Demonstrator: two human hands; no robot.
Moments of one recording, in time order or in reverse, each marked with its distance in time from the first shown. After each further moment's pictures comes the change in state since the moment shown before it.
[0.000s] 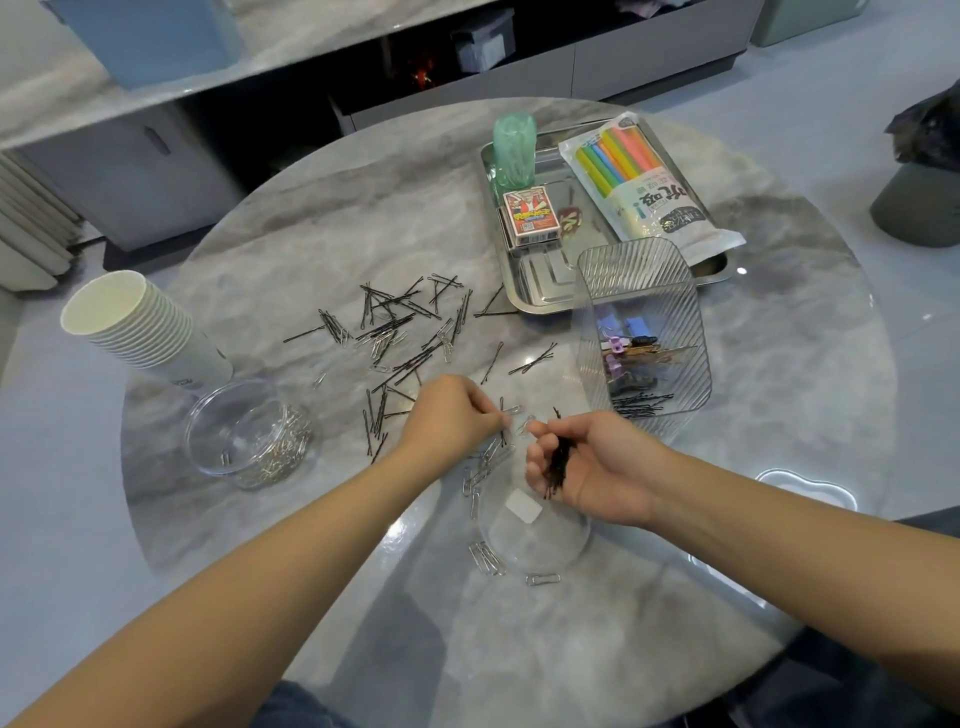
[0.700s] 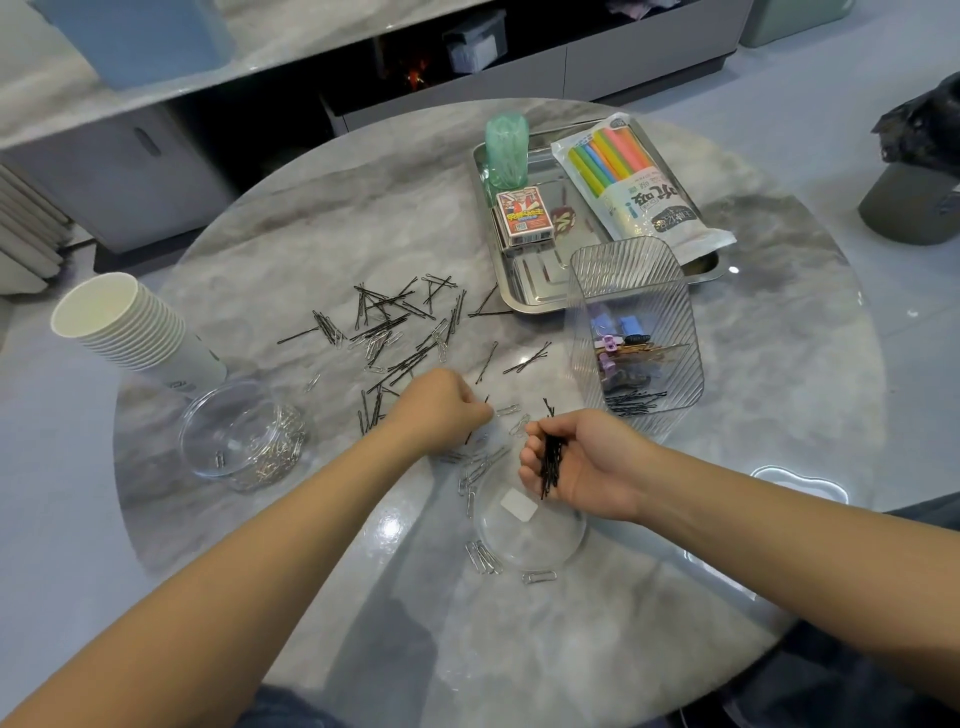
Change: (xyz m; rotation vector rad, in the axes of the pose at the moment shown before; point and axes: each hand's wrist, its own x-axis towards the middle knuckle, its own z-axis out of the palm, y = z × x) left_hand 0.004 0.006 -0.016 0.128 -0.129 -0.015; right_hand 0.000 0.001 0.003 -0.092 0.054 -0.015
